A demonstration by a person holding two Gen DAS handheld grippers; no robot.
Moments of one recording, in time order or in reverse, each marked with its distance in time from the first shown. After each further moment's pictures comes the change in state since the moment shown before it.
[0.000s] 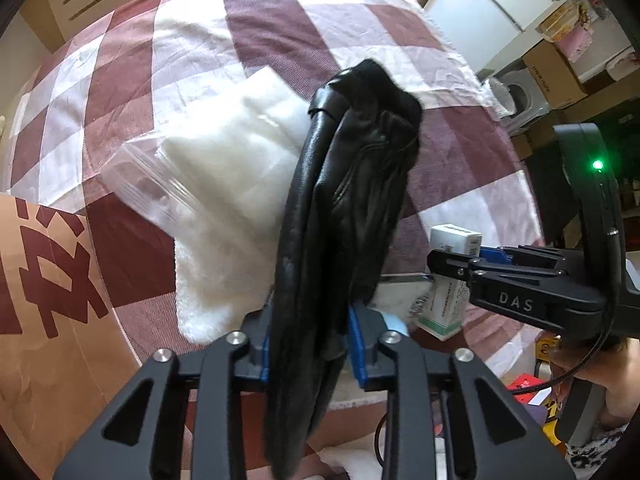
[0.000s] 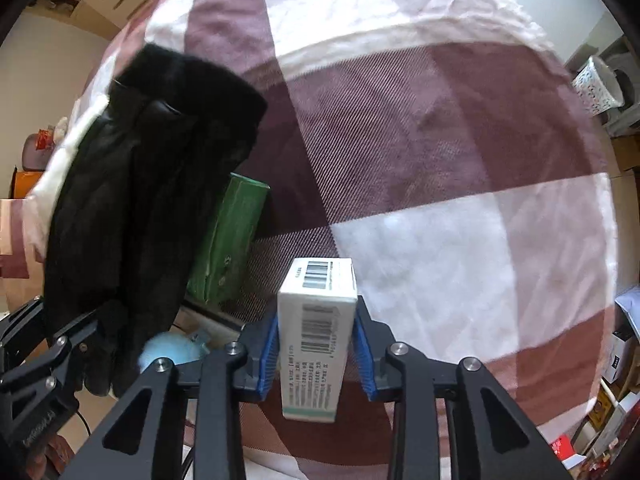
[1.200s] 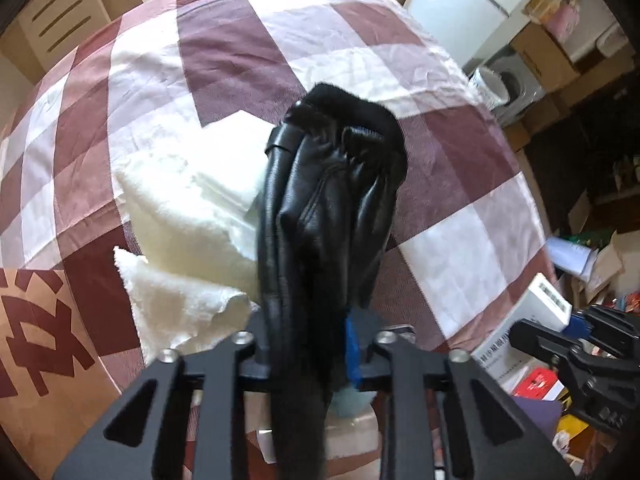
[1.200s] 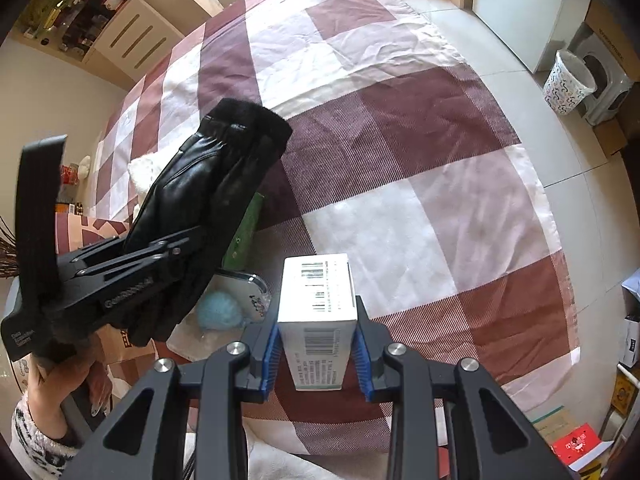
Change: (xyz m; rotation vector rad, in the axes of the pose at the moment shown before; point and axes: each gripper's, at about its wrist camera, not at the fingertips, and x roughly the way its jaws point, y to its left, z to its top) left arm 0.022 -0.032 0.027 0.078 -0.020 0.010; right arm -0.077 -0.031 -0.035 0.073 -0.138 0.047
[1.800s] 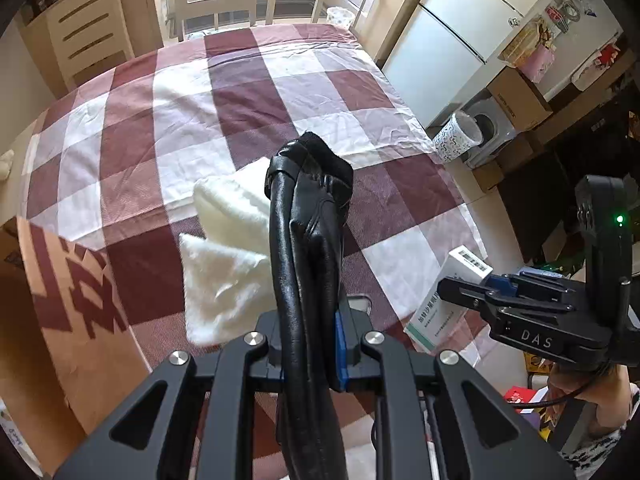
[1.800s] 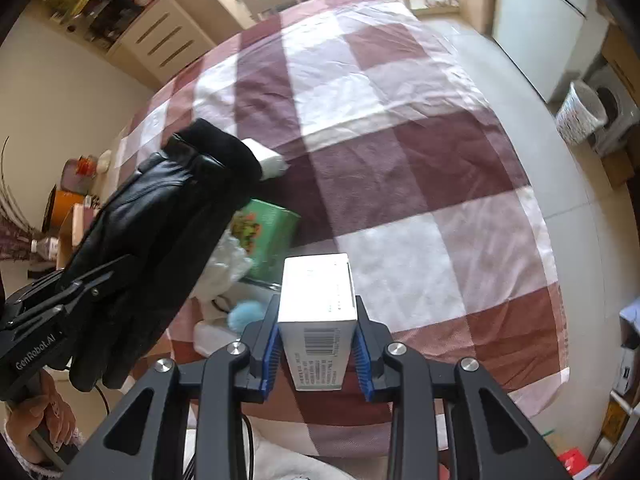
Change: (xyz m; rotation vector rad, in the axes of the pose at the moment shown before) left arm -0.105 0.012 -0.033 -0.033 -0.137 -0.064; right arm -0.028 0.037 0.006 -0.102 -0.049 0.019
